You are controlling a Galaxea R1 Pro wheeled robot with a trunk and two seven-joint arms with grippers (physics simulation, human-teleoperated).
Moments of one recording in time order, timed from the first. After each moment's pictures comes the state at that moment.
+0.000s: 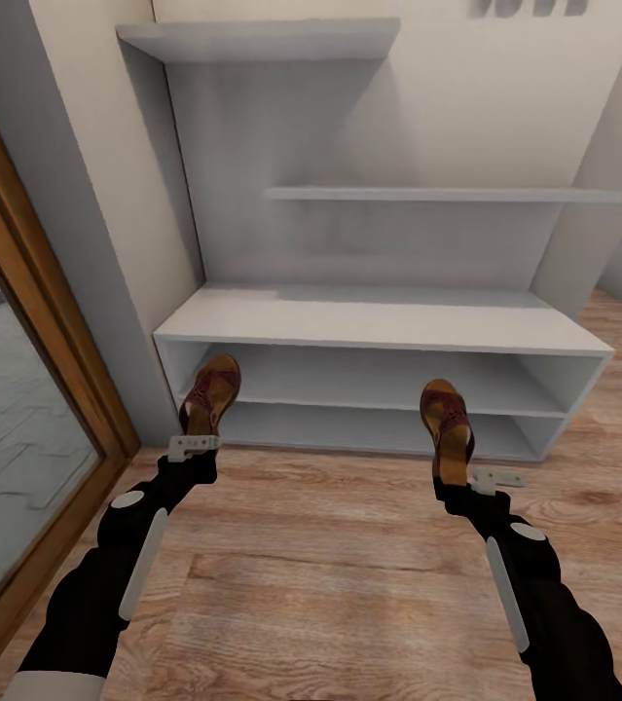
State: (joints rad) left arm -0.46 0.00 -0.01 -1.41 0.08 0.53 -0.06; right arm -0.37 0.00 -0.17 -1.39 0.01 0.53 0.01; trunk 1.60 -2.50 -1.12
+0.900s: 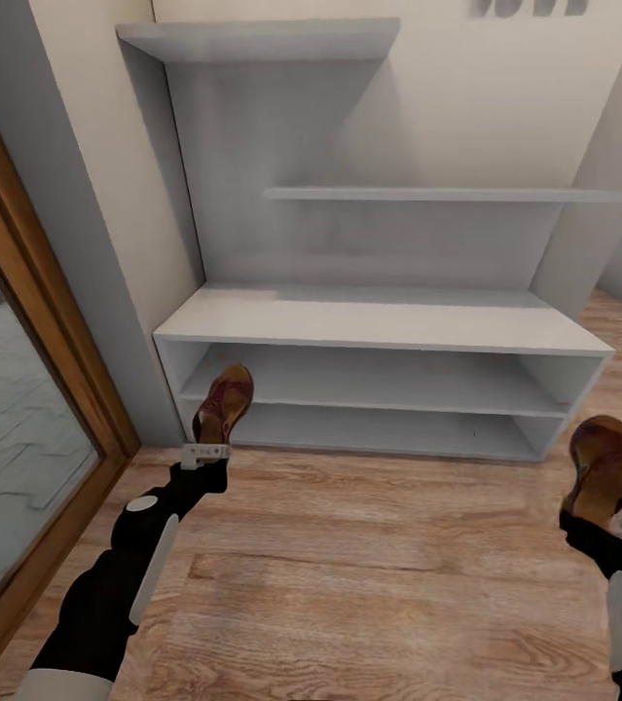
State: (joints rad) left arm -0.46 -0.01 -0.05 -1.36 0.08 0.53 -0.06; right arm -0.37 -0.03 -0.70 -1.39 0.00 0.54 0.01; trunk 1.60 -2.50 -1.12
